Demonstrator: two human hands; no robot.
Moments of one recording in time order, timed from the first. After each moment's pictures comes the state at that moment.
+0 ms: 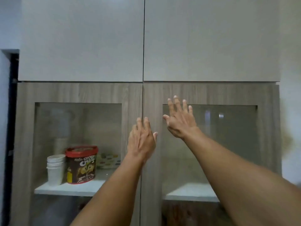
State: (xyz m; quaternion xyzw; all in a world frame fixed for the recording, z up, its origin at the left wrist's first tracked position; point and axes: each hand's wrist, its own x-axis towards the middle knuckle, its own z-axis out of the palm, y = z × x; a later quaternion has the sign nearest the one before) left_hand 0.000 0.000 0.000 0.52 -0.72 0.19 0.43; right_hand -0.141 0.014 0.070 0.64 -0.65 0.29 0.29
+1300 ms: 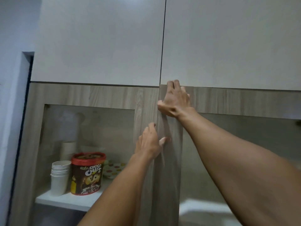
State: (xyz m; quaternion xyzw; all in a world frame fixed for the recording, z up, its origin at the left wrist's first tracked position) left_hand 0.021 -0.065 0.030 0.52 -0.71 0.00 0.49; right_hand -0.076 -0.046 0.157 0.66 -0.54 0.41 0.33
